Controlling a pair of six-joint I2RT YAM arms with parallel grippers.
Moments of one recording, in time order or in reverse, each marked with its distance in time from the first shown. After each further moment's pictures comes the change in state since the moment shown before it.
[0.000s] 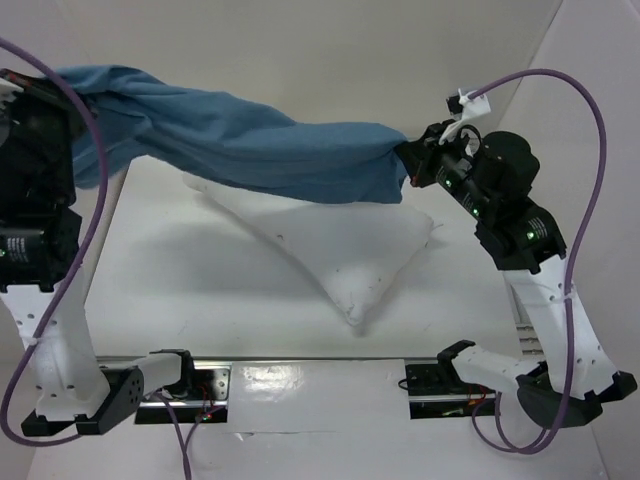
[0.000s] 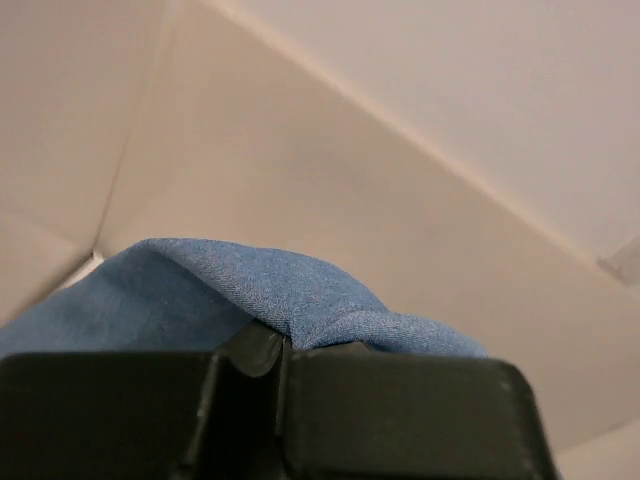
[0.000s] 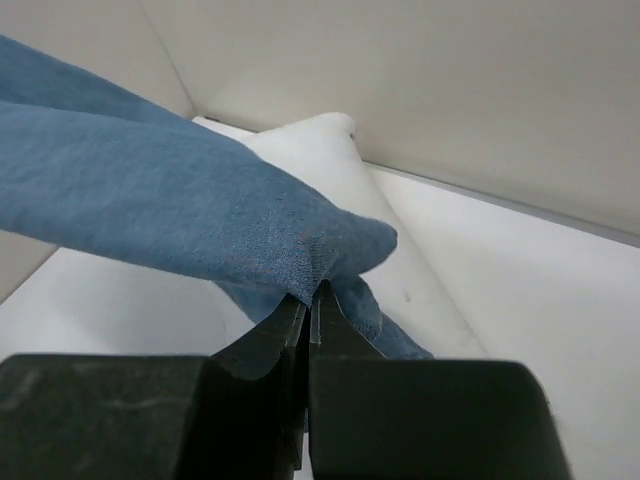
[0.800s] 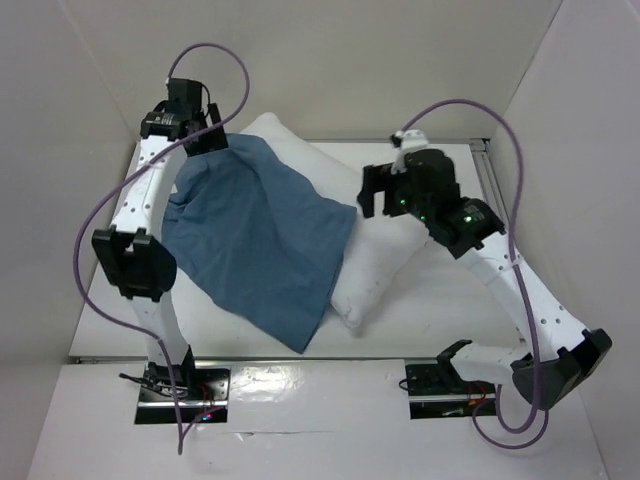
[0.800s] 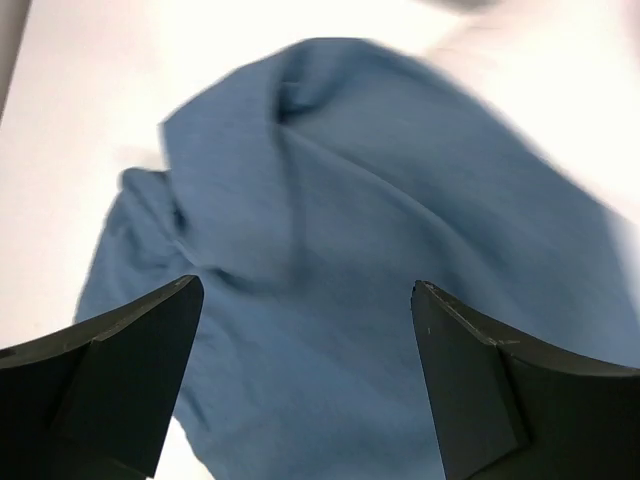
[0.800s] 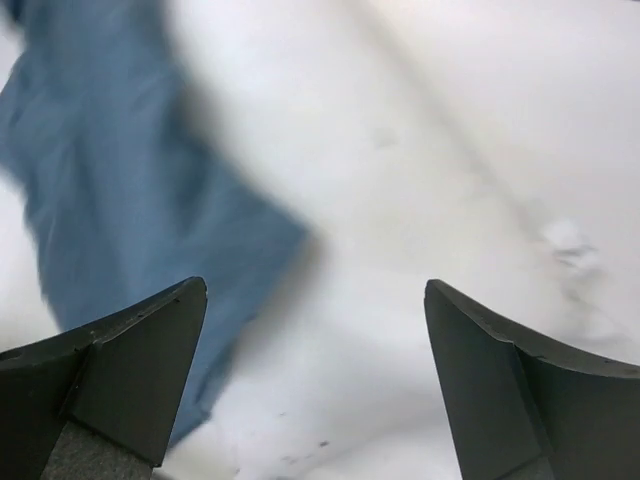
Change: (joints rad) left arm -0.106 0.758 0.067 -0.267 -0.046 0.202; right arm 0.119 0.092 -0.242 -0.078 0.100 0.062
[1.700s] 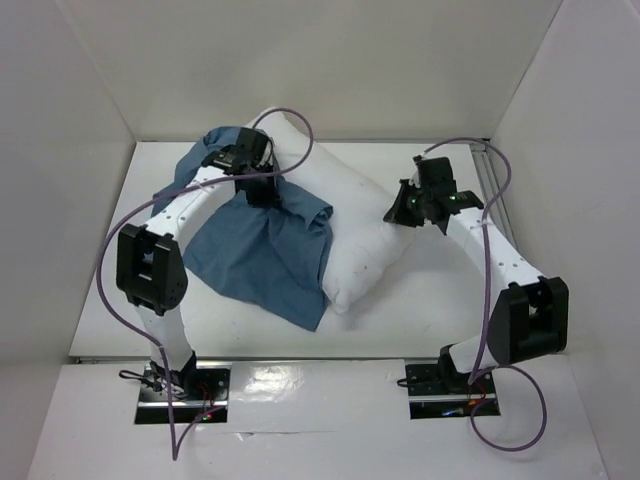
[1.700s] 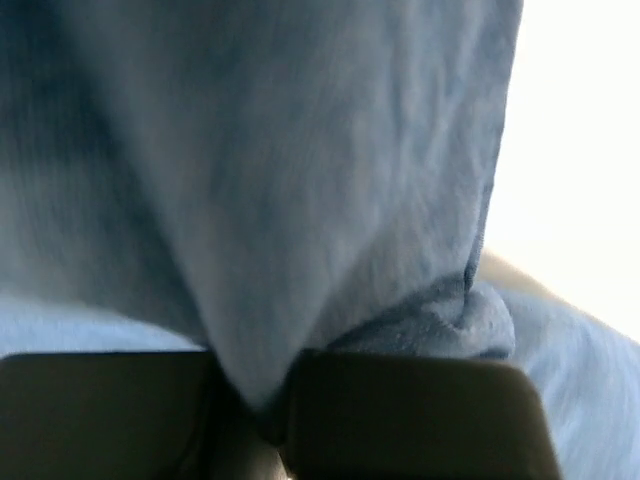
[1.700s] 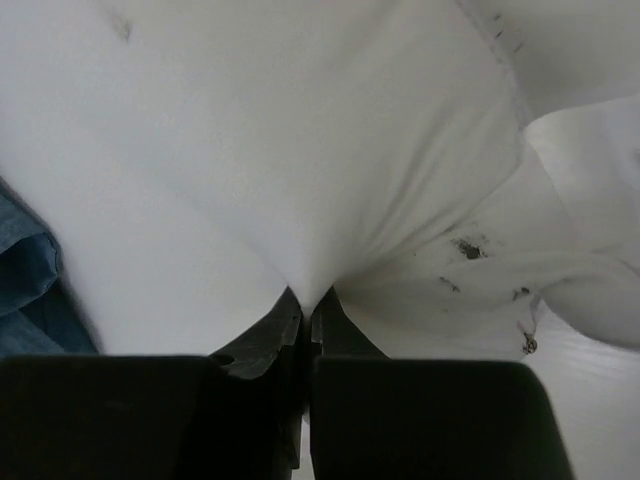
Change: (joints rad) left arm -0.303 -0.095 -0.428 0.137 0.359 -0.138; right arm -0.346 0.223 -0.222 0.080 -0.259 0.240
